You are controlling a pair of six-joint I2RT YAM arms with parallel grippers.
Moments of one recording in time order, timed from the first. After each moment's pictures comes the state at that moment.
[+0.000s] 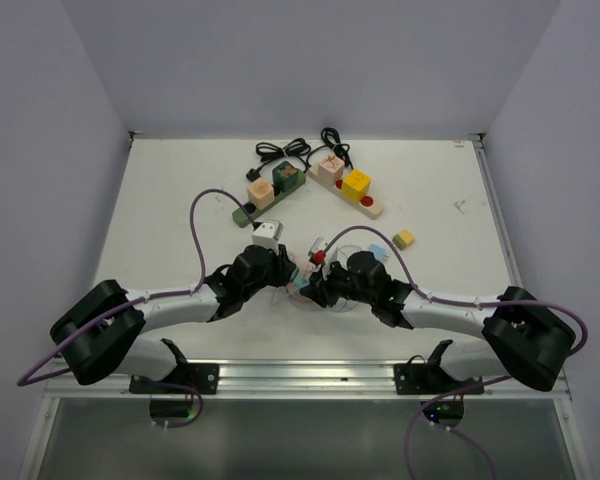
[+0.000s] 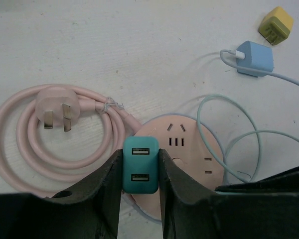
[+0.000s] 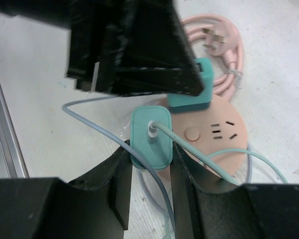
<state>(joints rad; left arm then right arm) -0.82 1.36 0.49 0.35 -0.24 -0.52 0.87 1.31 0.47 0.44 -0.22 0.07</state>
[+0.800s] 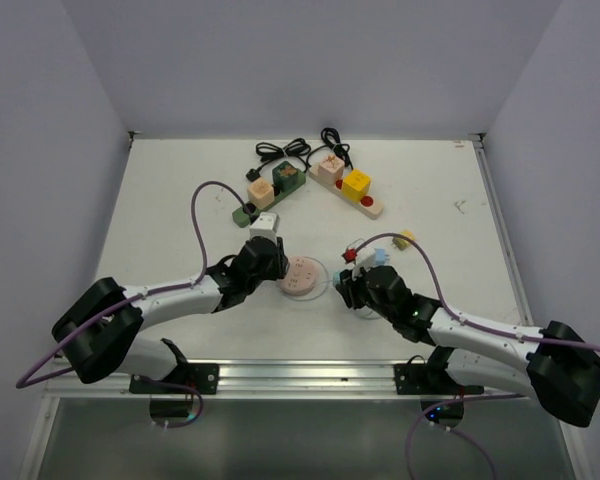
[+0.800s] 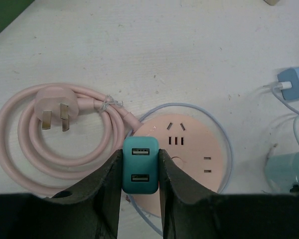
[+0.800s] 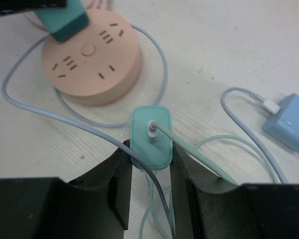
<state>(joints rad) -0.81 1.38 0.60 0.16 -0.34 -0.54 0.89 1.03 0.35 0.18 0.21 0.19</state>
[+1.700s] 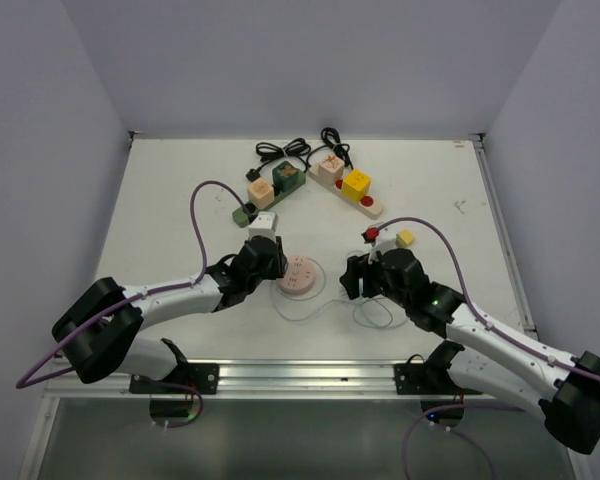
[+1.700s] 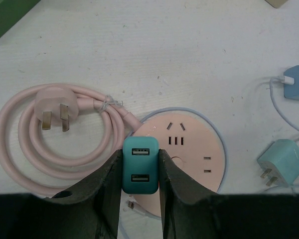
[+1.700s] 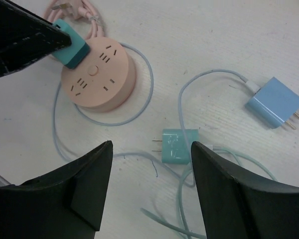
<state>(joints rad) -0.81 1.38 0.61 0.13 -0.37 -0.56 0.76 0.90 0.49 -0.14 0.14 0.34</state>
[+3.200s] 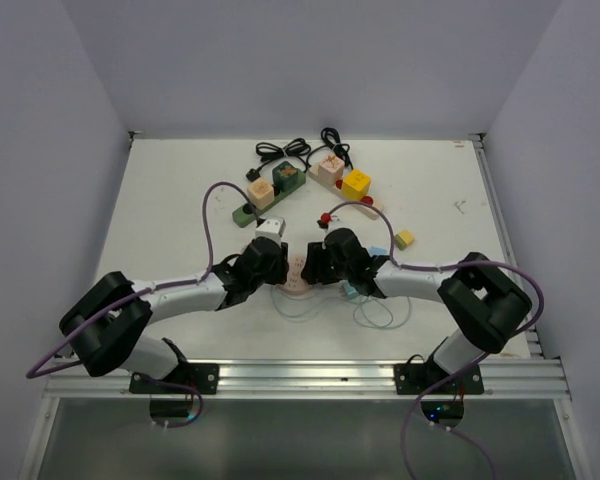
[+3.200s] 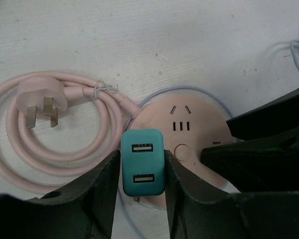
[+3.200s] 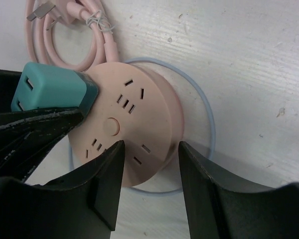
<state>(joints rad) -0.80 1.42 0.61 0.11 -0.30 -0.49 0.78 1.60 0.71 0.18 -0.01 0.59</state>
